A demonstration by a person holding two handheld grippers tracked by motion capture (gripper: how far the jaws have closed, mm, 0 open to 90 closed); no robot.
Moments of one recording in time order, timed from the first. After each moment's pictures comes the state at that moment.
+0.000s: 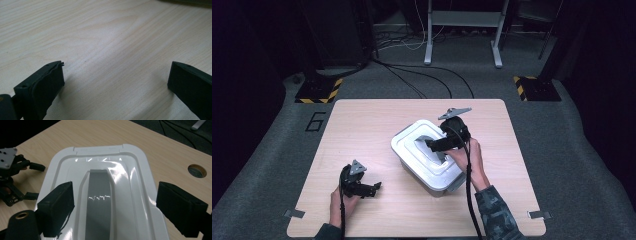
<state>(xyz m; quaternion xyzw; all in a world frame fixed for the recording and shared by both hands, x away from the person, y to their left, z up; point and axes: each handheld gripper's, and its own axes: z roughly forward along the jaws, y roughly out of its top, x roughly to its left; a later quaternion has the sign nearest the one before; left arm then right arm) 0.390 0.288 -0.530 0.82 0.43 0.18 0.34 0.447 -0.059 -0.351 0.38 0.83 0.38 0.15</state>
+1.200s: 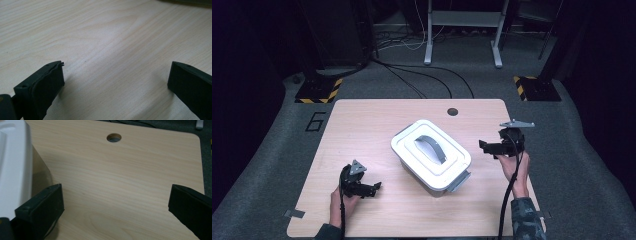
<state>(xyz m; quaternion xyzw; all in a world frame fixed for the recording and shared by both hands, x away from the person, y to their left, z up) 0.390 0.288 -0.529 0.82 0.42 0.18 0.34 0.449 -0.216 -0.407 0.53 0.73 0.37 0.21</state>
